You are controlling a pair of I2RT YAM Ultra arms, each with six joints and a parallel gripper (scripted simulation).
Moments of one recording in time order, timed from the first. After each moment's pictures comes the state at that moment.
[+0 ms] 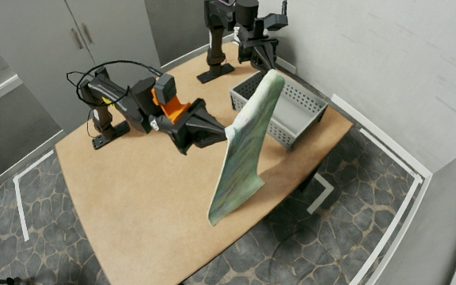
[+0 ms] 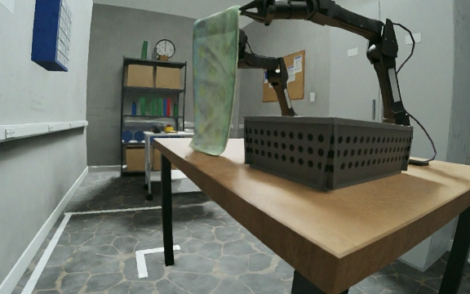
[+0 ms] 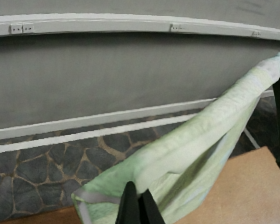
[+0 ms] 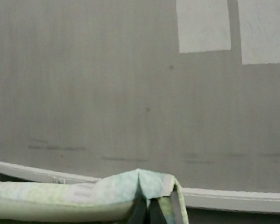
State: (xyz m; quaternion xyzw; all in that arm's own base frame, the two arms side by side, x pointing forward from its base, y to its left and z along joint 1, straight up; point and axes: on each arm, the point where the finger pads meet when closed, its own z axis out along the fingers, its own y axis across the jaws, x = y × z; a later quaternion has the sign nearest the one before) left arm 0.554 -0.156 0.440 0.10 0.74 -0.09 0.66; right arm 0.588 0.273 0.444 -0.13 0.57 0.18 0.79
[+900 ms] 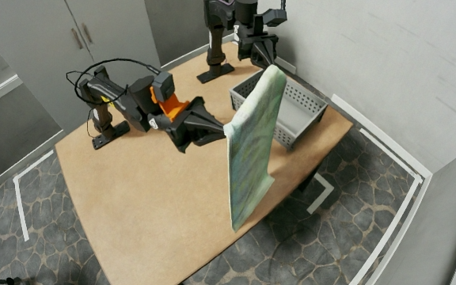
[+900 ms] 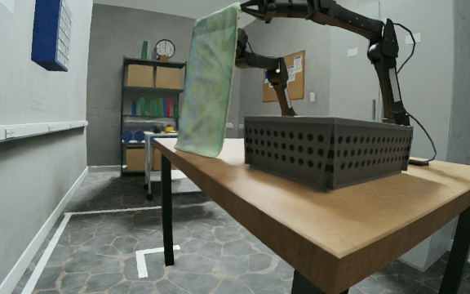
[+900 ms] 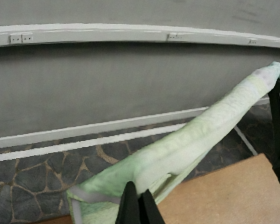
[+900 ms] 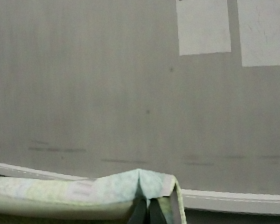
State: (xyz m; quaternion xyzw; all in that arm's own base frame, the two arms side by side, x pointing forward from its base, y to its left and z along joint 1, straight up) left arm 0.552 -0.156 0.451 0.10 0.73 -0.09 0.67; right arm 0.586 0.272 0.449 -0.13 0.57 0.18 0.79
